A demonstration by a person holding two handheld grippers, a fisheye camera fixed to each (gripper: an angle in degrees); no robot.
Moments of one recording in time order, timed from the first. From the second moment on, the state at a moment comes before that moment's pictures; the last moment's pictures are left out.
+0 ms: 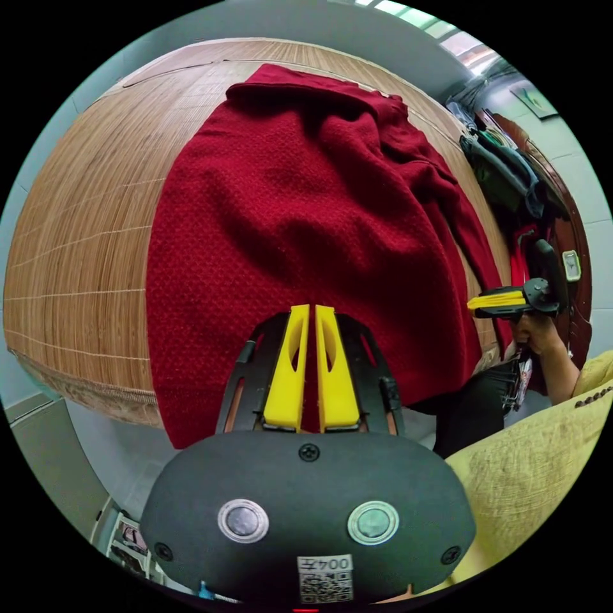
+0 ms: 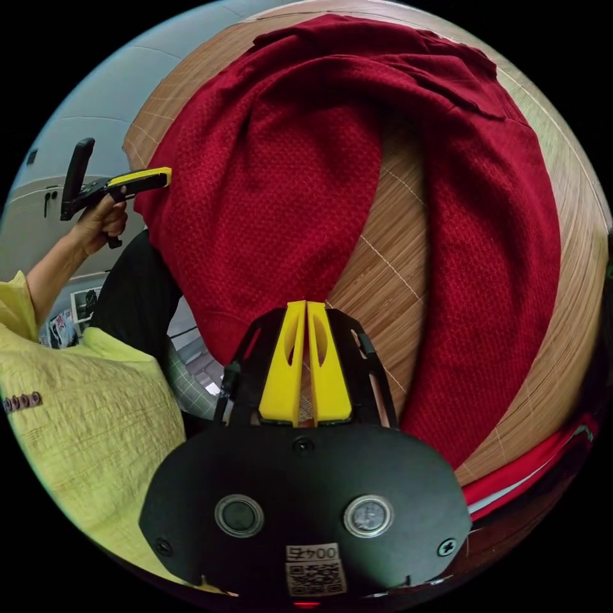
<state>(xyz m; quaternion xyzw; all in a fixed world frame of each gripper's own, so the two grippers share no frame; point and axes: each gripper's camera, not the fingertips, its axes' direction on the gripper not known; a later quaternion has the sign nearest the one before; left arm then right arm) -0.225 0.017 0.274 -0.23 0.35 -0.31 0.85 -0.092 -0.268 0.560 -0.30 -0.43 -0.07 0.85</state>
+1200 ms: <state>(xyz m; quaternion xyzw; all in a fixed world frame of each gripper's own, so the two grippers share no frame) -0.278 0.355 0.191 -0.01 0.41 -0.59 0.70 0.095 0.106 0.403 -0.02 -0.53 0.42 0.74</state>
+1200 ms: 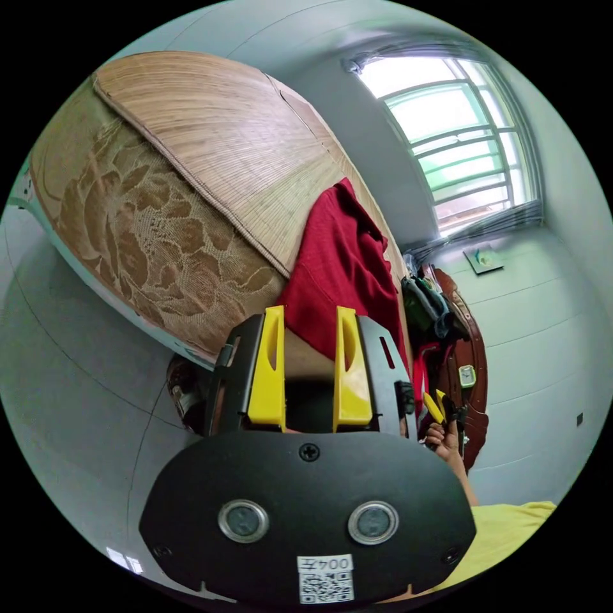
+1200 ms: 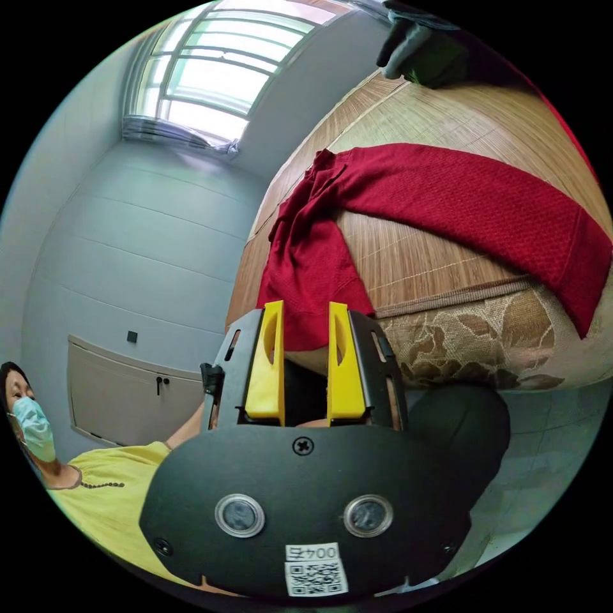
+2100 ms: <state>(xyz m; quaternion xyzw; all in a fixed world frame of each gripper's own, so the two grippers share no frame) -0.269 0.367 0.198 0.01 0.47 -0.59 0.66 0.049 0.169 0.490 -0.04 -0.60 0.40 0.69</state>
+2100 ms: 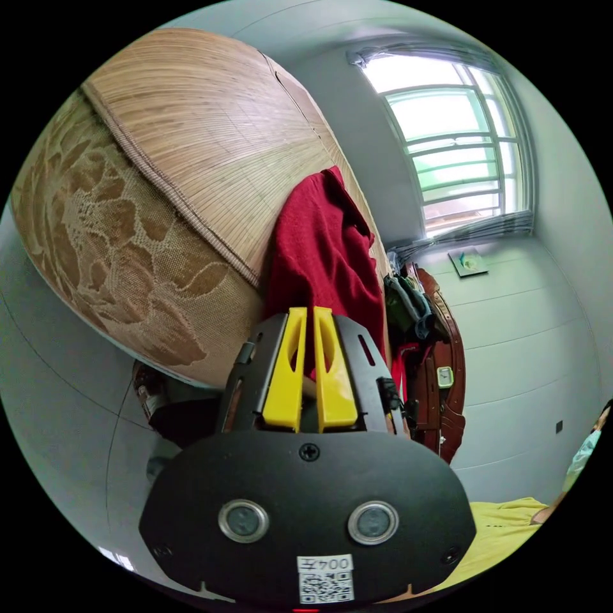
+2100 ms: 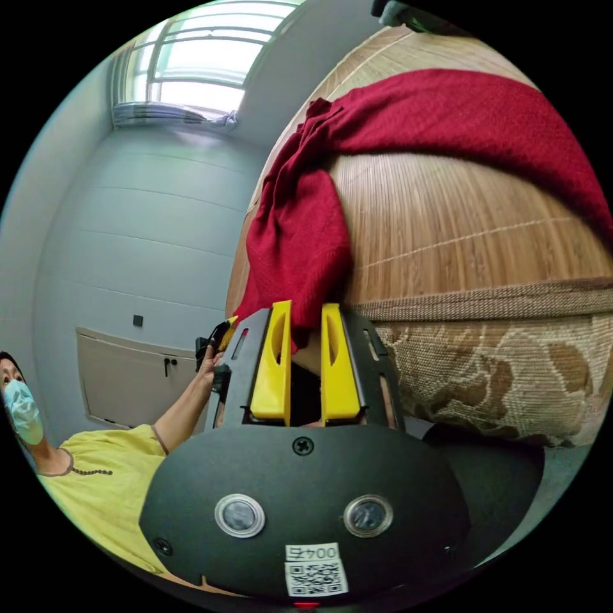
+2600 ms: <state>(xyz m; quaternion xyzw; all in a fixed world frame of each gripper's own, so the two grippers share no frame) -0.401 0.358 -0.060 0.48 0.55 -0.47 0.49 0.226 0.126 0.159 0.40 -0.55 0.28 0.67</state>
